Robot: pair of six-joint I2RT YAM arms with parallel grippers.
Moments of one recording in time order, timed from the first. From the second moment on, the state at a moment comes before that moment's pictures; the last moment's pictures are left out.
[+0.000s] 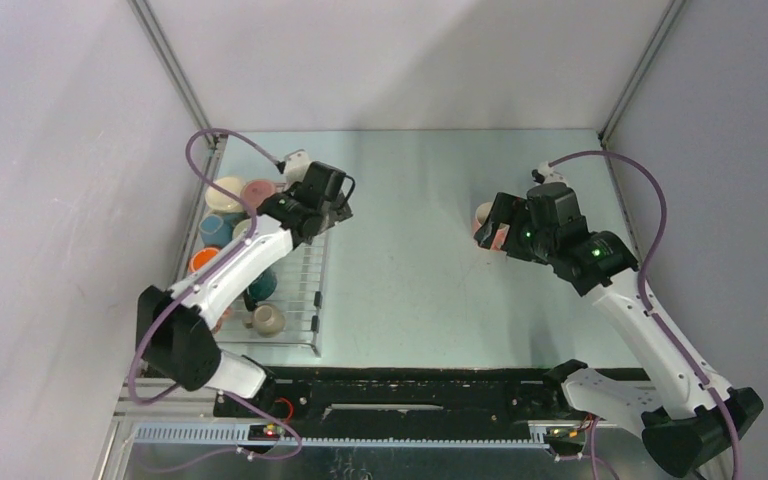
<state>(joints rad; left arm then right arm) -0.53 1.42 1.24 -0.70 -0.53 -0.78 0.45 1.03 1.13 -0.81 0.11 0.62</state>
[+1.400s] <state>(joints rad) -0.41 1.75 1.27 -0.56 -0.63 -0.91 0.49 1.00 0.99 -0.73 0.08 0.60</state>
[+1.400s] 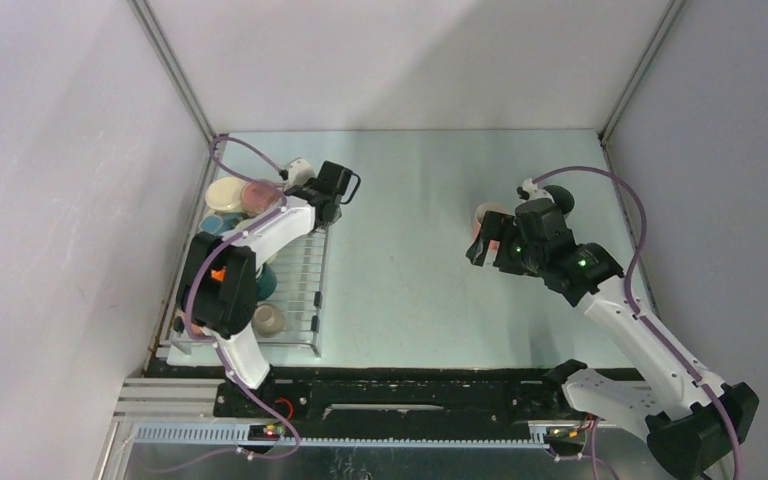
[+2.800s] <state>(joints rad) -0.41 1.70 1.21 -0.49 -0.56 -0.75 0.52 1.07 0.94 -0.62 0.03 0.63</state>
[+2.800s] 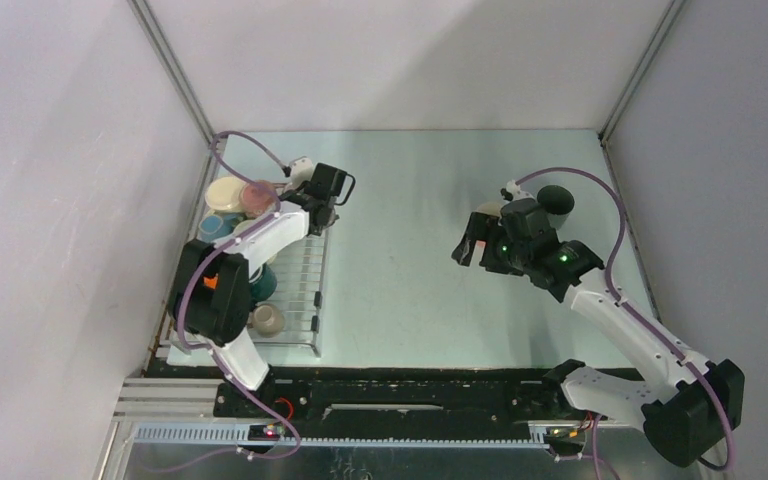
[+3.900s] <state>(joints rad) -0.48 1.51 1.24 -0.64 -0.40 -0.63 0.50 1.26 0.94 -0.23 -0.21 0.77</state>
